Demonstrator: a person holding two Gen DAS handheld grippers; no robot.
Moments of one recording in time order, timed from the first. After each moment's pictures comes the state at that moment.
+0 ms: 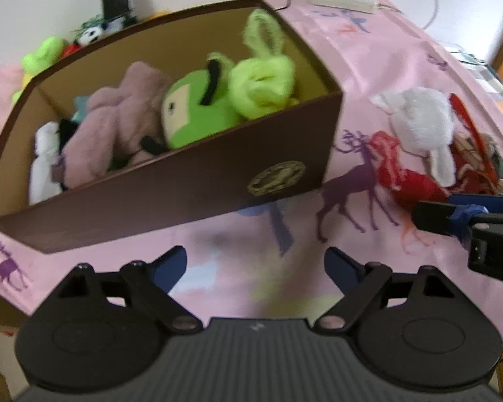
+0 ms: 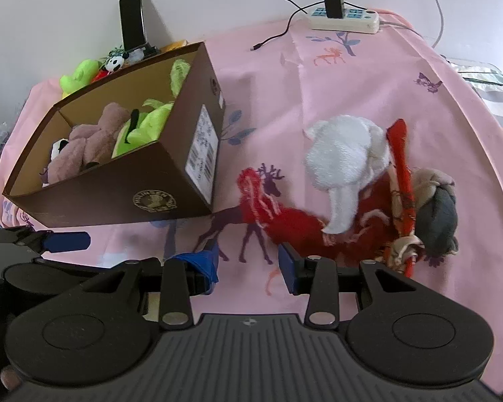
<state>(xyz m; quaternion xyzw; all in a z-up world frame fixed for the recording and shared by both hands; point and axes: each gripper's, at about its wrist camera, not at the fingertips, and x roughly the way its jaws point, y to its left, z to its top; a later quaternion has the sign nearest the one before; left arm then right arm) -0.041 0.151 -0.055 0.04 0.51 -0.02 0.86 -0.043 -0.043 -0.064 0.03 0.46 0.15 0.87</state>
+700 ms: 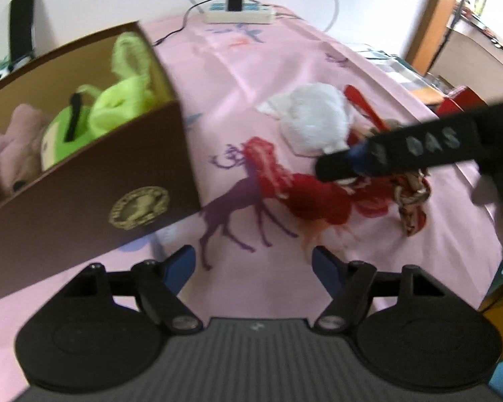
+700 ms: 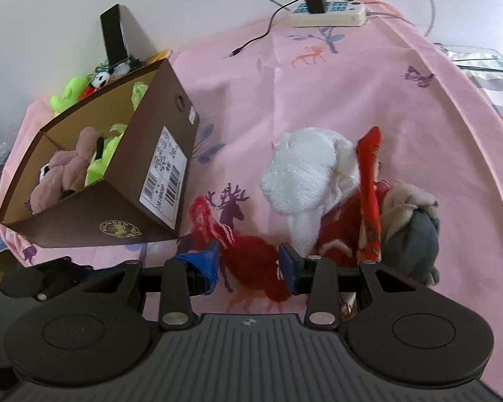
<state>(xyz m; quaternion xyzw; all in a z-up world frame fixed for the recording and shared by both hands) -0.043 0.101 -0.073 0.04 0.46 -0.17 0.87 -0.001 -0.078 -0.072 0.05 0.47 0.18 0.86</state>
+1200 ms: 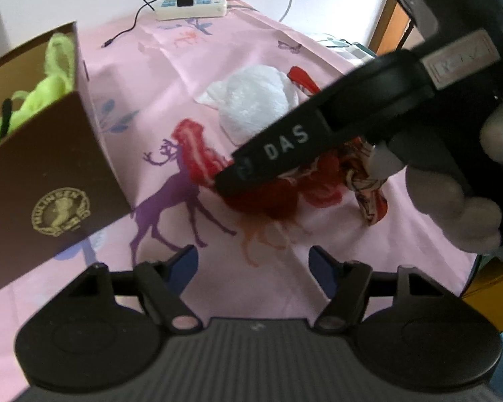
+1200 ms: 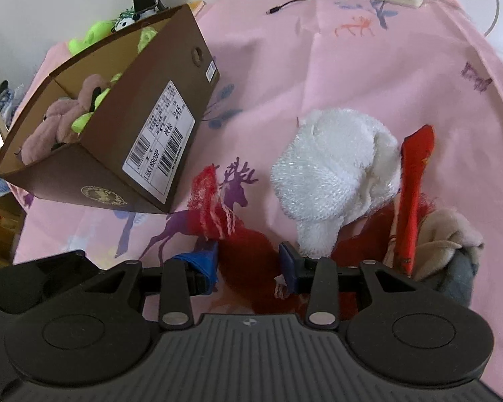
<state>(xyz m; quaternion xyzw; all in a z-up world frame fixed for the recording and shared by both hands) -0.041 0.063 -0.092 0.04 0.46 -0.23 0.86 0.036 -0.077 -0.105 0.01 0.52 0.24 0.82</state>
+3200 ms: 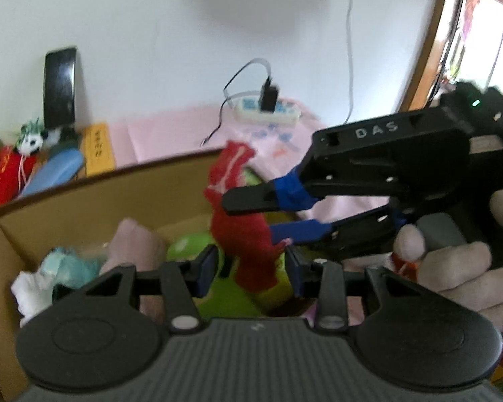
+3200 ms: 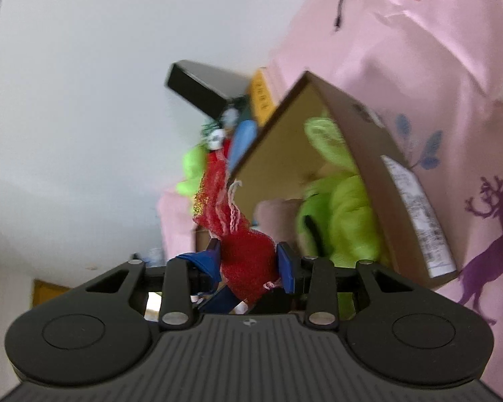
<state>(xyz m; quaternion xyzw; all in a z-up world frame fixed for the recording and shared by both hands) 0.012 0.236 0.004 -0.01 0.36 -0.20 0.91 0.067 0.029 -0.062 0.40 0.47 0.25 0.75</state>
